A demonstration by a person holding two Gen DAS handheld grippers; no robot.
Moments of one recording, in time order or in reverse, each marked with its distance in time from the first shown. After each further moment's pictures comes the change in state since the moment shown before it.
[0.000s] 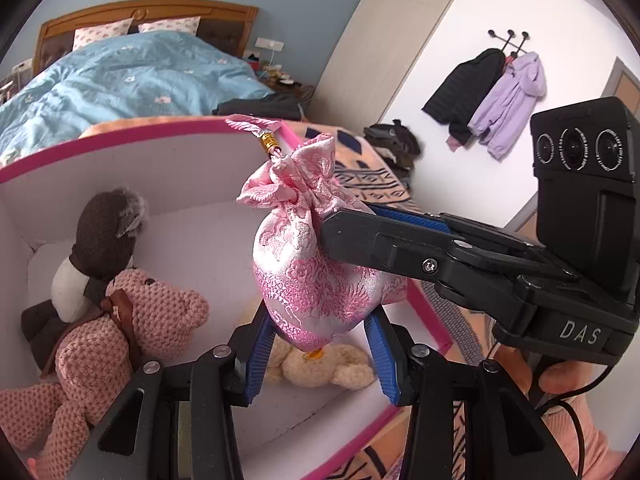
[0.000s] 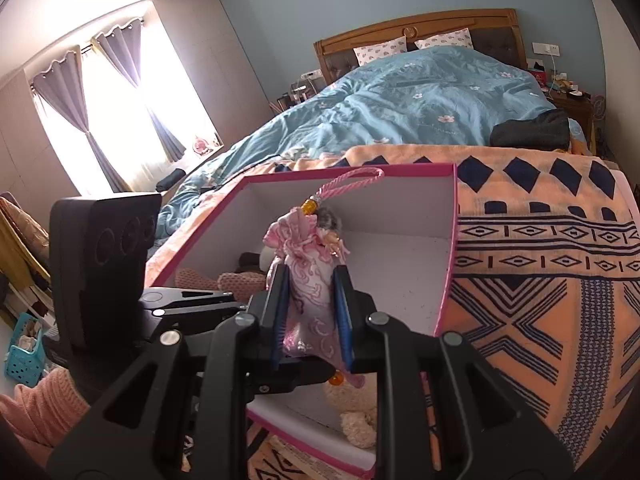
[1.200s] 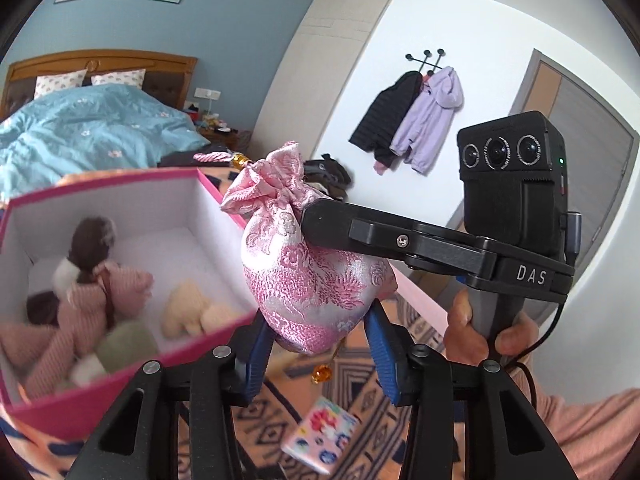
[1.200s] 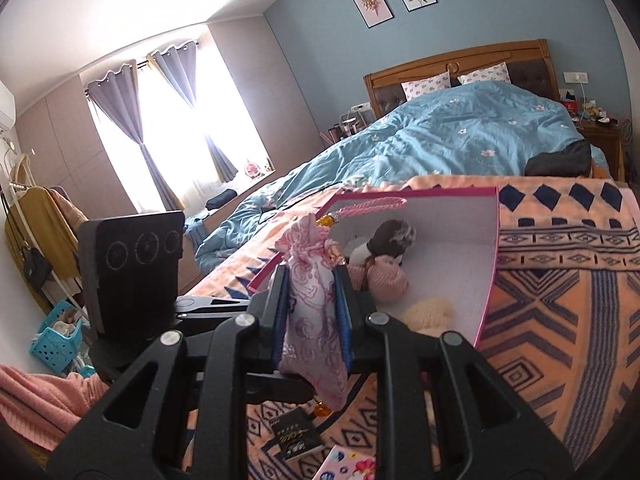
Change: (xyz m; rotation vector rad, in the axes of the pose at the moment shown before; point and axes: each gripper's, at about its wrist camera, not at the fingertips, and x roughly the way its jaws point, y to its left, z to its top) left arm -0.101 -0.062 -0.053 0.138 -0.182 -0.175; right arm -0.091 0.069 -0.030 -0.063 -0.134 0.160
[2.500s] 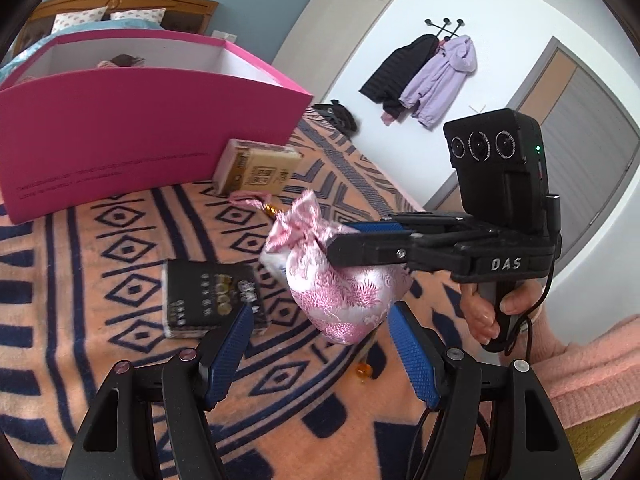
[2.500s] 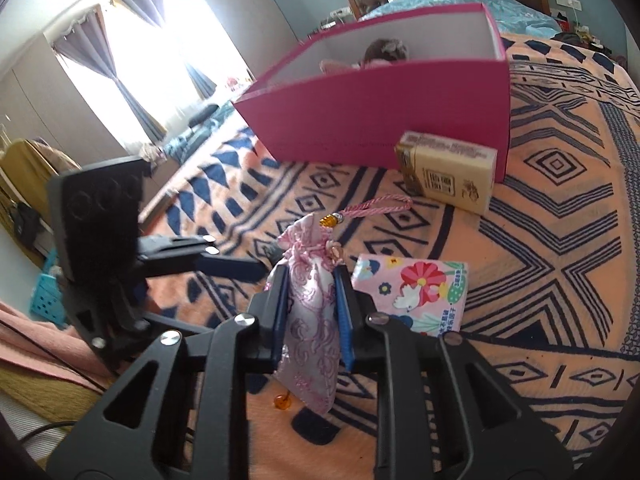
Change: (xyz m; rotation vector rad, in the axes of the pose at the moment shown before) left arm -0.018 -0.003 -0.157 -0.112 0.157 -0.043; right arm 0.010 0.014 -0.154 0.096 0.324 -0.032
